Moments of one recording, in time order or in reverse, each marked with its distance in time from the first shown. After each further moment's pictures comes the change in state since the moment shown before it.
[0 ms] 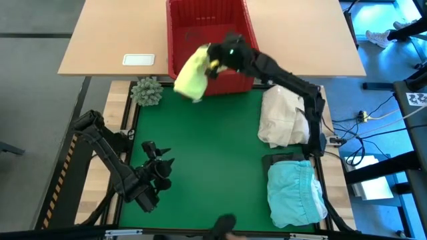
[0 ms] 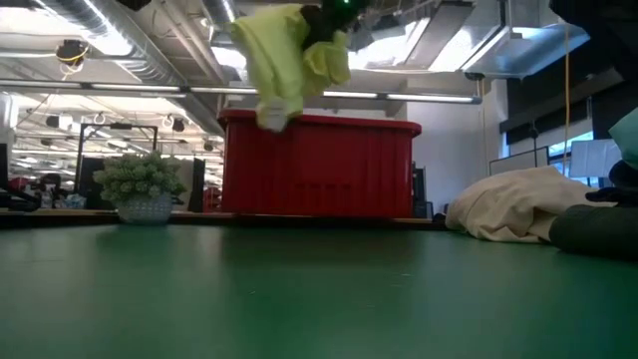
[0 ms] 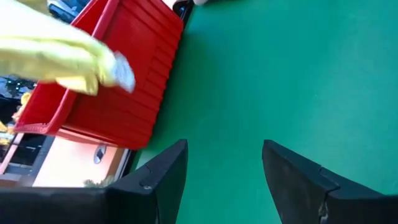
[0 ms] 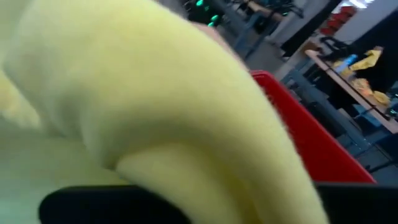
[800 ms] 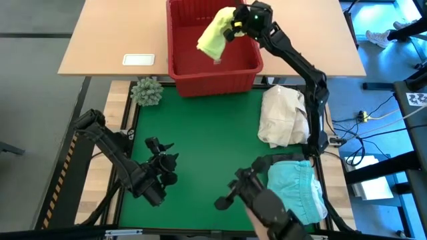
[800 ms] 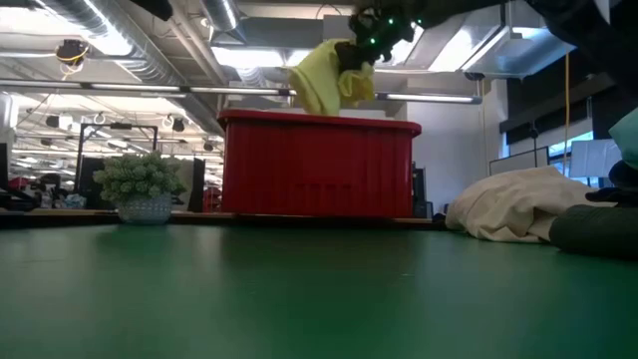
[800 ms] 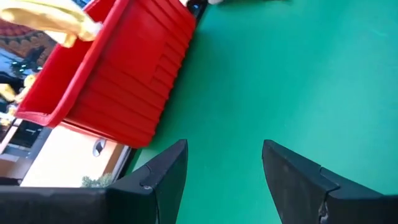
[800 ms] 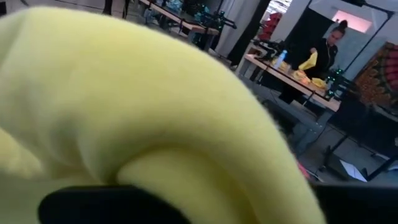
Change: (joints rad) left arm 0.079 0.000 0.000 0.044 -0.022 -0.004; right arm -0.379 0.046 0.012 0.264 -0.202 0.035
